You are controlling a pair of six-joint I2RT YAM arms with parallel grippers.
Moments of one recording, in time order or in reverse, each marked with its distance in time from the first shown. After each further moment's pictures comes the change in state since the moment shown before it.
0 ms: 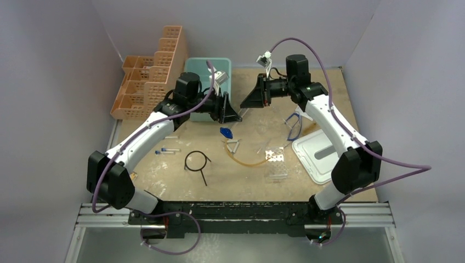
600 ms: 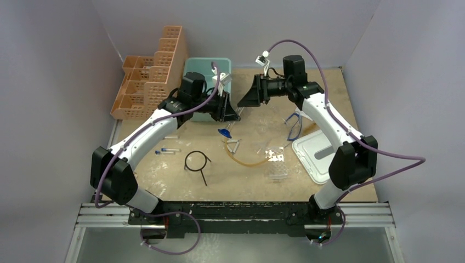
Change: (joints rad) left arm -0.025 0.049 0.043 -0.082 -0.016 0.039; right arm -0.001 0.061 0.003 0.014 0.005 0.077
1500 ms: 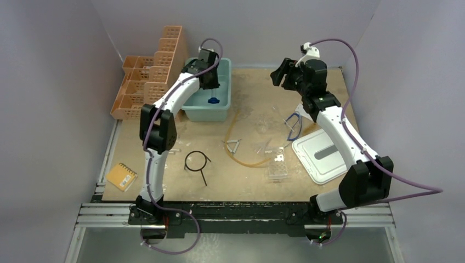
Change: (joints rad) left arm 0.143 0.703 0.786 -0.340 -0.870 -0.153; right arm -0.084 -0.220 -0.190 0.266 1.047 0.087
